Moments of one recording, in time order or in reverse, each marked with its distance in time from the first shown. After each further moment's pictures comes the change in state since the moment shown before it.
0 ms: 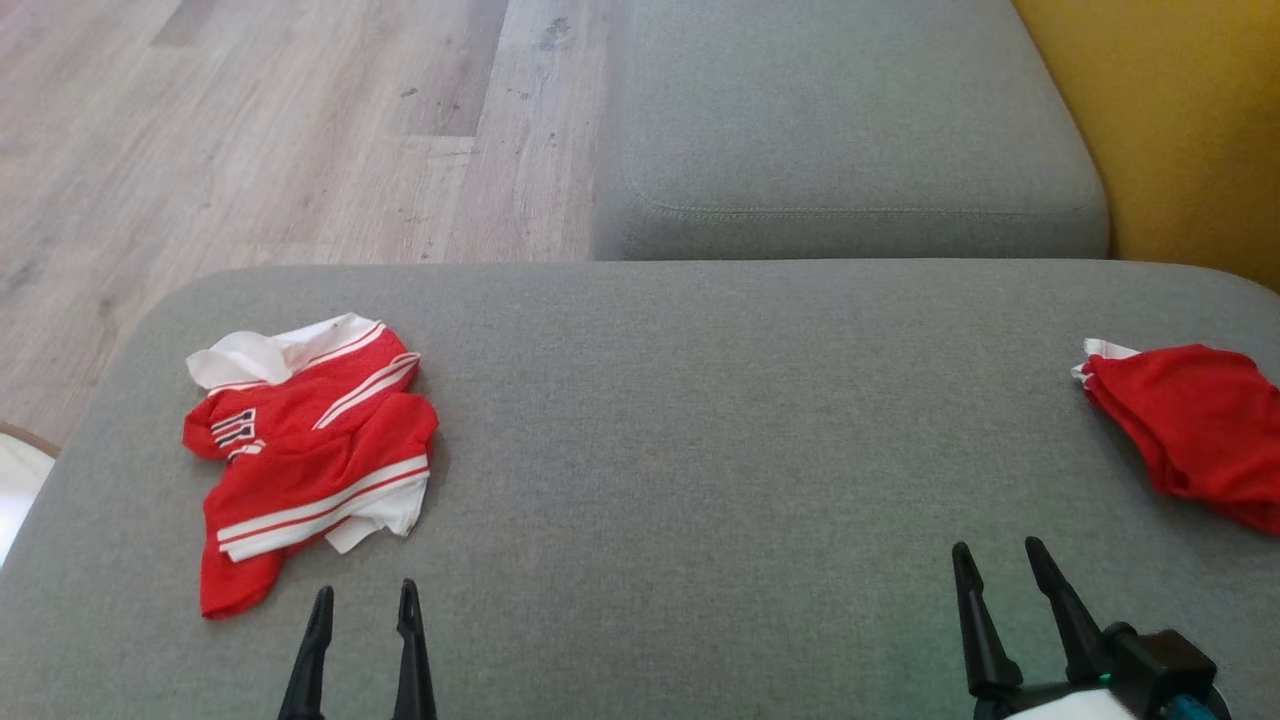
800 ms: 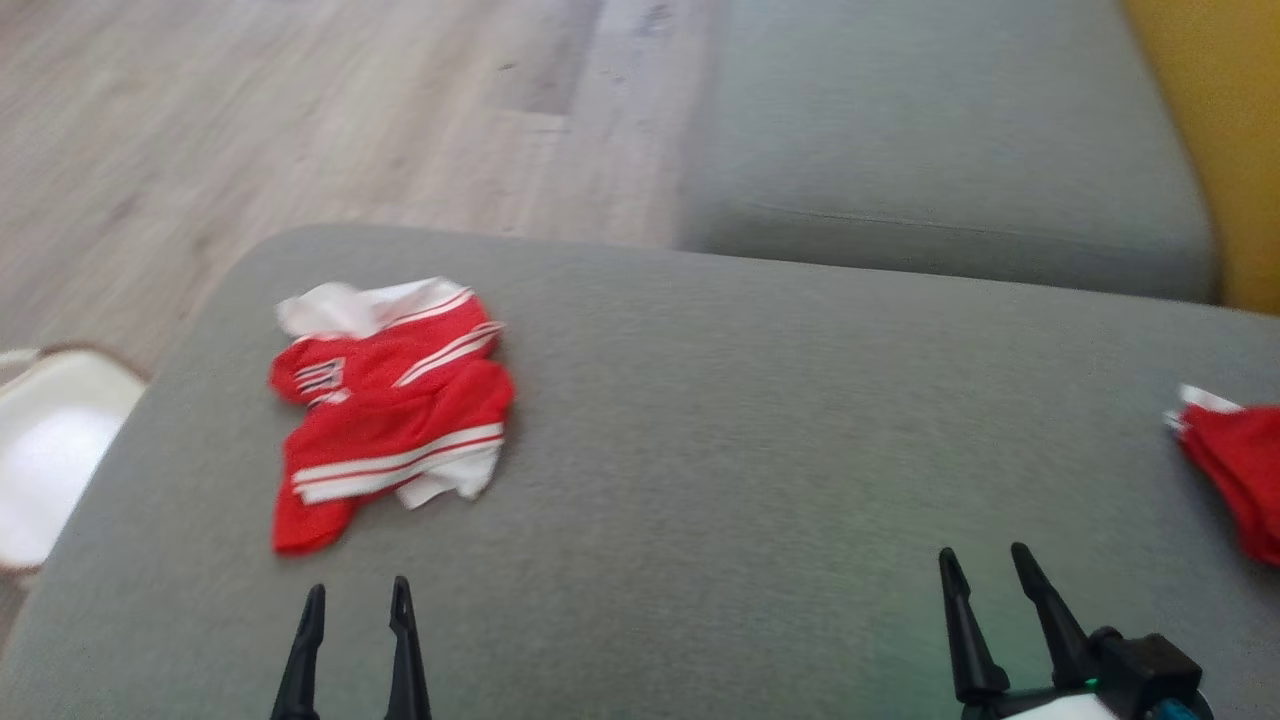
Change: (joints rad) left arm 0.000 0.000 0.006 -0.007 0.001 0.011 0.000; right arm 0.004 0.013 0.012 0.005 0.000 0.000 0.000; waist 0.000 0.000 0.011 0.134
